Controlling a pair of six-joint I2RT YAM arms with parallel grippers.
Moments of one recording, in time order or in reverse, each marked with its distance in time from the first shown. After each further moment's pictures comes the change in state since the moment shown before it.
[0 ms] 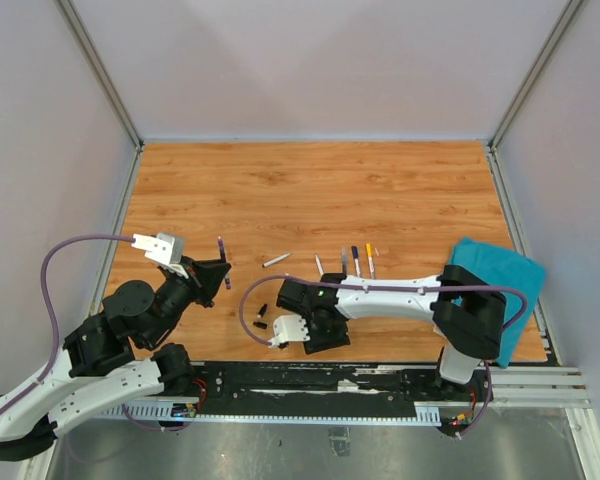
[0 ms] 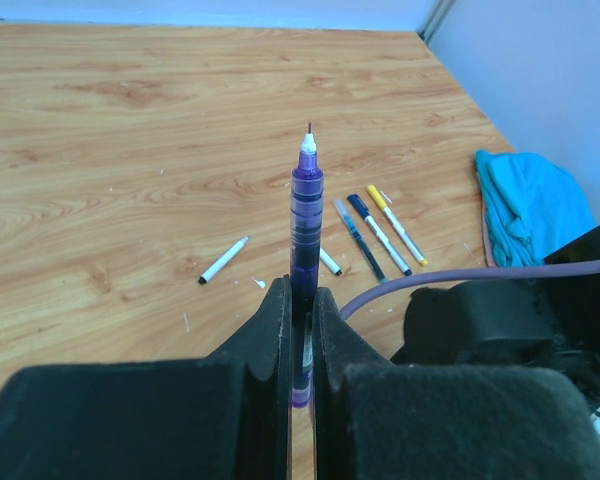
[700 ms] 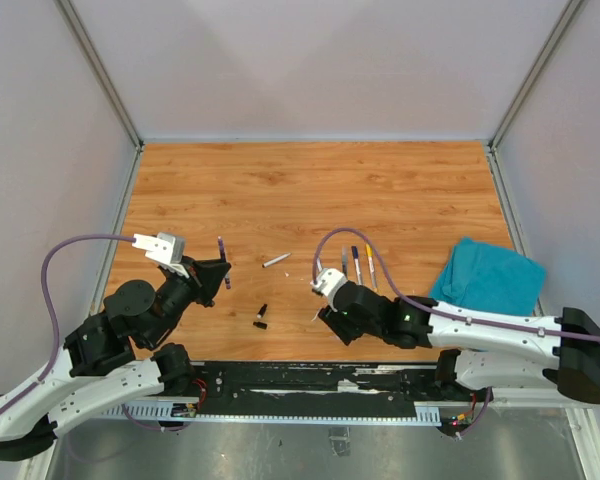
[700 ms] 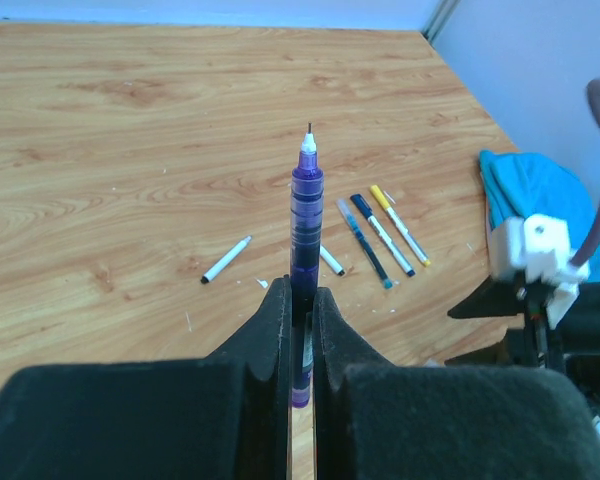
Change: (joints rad) left arm 0.000 0.003 0.000 -0.001 -0.006 0.000; right arm 0.000 -0.609 -0.423 0.453 0.272 0.694
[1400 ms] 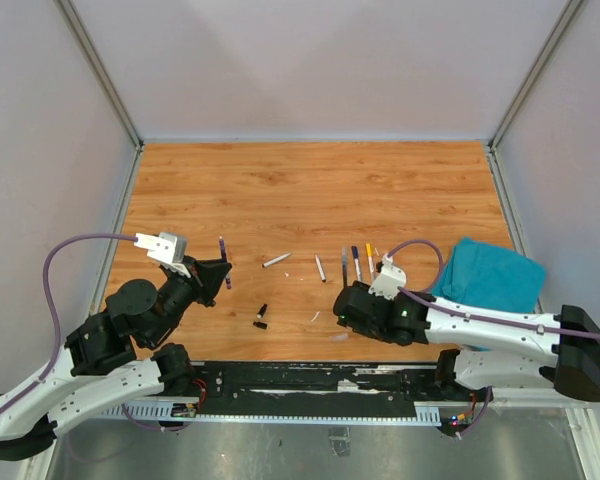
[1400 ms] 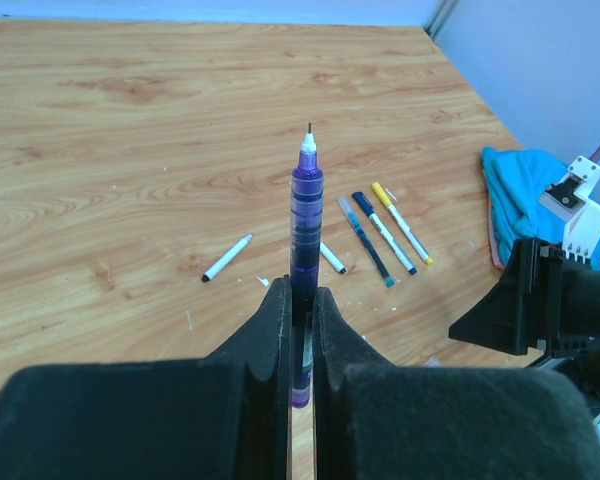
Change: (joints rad) left arm 0.000 0.010 0.000 0.000 0.000 0.000; right arm 0.000 -0.035 0.029 -0.312 0.269 1.352
